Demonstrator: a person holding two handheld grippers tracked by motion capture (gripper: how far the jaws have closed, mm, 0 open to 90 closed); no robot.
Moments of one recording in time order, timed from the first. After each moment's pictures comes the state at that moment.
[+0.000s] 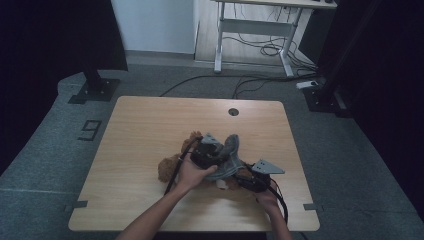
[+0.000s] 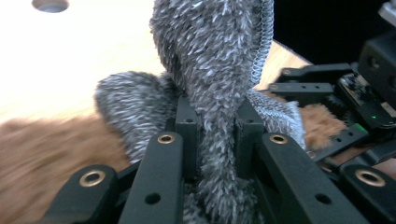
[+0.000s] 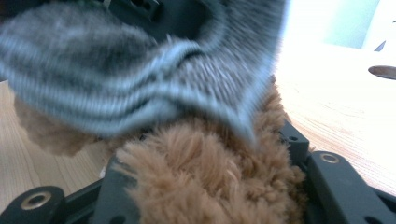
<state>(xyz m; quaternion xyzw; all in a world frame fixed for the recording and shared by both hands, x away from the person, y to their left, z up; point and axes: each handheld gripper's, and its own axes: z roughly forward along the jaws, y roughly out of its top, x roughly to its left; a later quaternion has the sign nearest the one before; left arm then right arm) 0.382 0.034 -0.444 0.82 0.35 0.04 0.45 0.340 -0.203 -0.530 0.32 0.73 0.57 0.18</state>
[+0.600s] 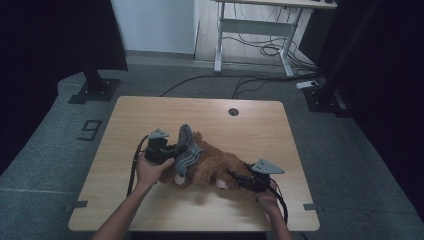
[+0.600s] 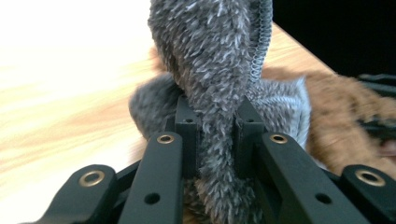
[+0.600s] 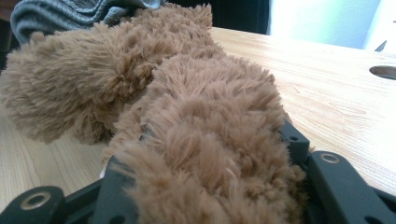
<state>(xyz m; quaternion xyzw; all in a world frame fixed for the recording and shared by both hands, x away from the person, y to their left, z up) 0.384 0.159 -0.454 0.77 0.44 0.08 0.47 0.341 -0.202 -0.530 0.32 0.73 0.57 0.18</state>
